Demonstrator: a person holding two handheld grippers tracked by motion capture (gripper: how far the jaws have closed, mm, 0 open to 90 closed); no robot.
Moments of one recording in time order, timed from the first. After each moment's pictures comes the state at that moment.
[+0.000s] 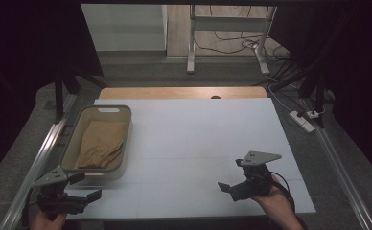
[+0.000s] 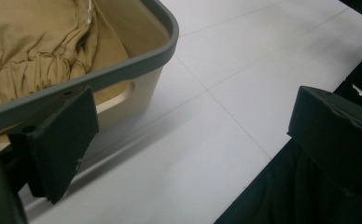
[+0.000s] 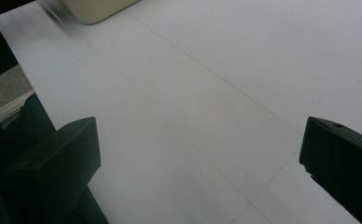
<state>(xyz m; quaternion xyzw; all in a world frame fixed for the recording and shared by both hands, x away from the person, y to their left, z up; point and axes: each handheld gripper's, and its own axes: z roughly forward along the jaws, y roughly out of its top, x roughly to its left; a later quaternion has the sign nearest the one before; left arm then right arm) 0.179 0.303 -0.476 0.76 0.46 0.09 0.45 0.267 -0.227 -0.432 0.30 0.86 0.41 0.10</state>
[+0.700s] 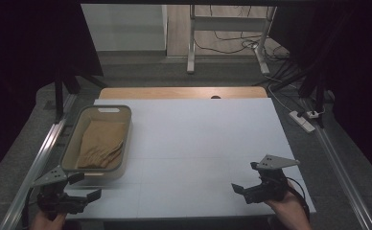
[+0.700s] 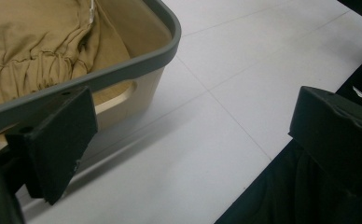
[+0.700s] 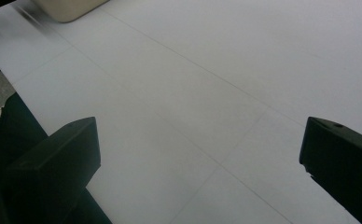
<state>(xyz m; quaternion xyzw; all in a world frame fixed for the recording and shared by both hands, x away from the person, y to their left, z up) 0.180 0.304 -0.476 0.76 0.46 0.09 0.45 0.257 -0.262 -0.432 0.34 0.84 0.41 0.12</state>
